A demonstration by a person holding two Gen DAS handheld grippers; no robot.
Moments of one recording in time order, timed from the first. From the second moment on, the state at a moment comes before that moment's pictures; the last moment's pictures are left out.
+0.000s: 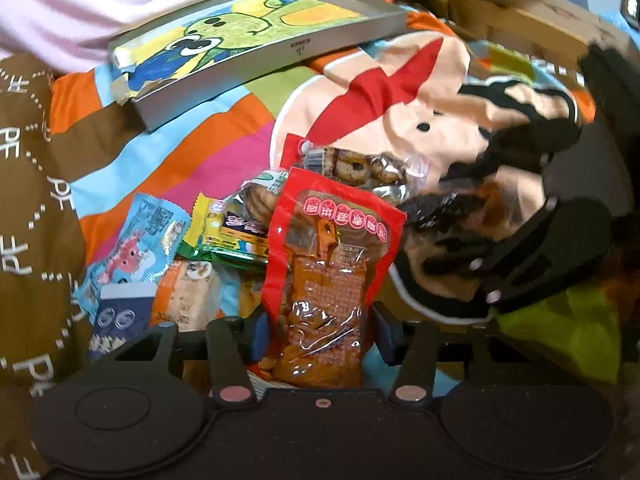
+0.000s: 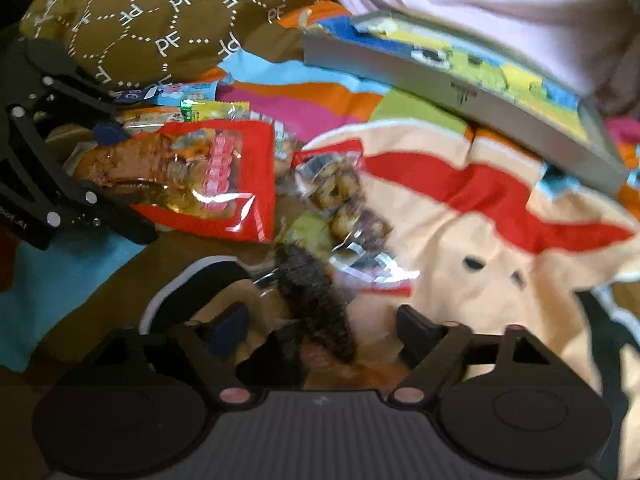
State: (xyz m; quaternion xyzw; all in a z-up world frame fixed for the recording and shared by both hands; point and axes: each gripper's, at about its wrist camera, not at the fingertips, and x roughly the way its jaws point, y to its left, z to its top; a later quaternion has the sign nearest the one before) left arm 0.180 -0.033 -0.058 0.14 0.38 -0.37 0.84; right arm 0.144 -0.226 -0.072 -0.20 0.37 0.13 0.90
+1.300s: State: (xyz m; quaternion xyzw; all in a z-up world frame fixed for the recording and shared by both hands) left arm 0.220 -0.033 -0.006 -0.14 0.31 -0.29 0.90; right arm 0.139 -0.211 -0.013 -0.30 0.18 -0.01 0.94
